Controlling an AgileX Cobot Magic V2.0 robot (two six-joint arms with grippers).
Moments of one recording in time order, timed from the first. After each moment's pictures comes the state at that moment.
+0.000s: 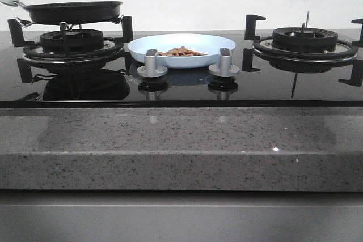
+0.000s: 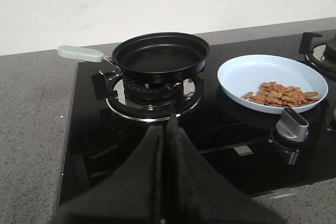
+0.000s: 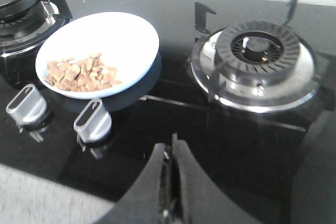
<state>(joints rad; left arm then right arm) -0.10 0.46 -0.54 -0.45 0.40 0.47 0.17 0.81 -0.74 0.33 0.43 -0.22</state>
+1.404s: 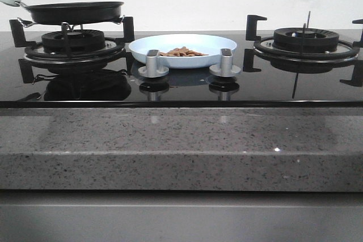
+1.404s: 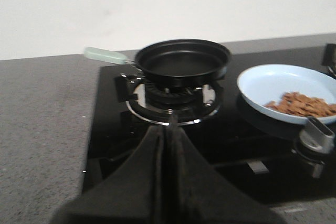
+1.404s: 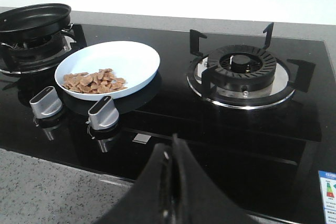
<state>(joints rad) -0.10 0.37 -0.45 -0.26 0.29 0.27 0.17 0.41 -0.47 0.33 0.36 -0.22</state>
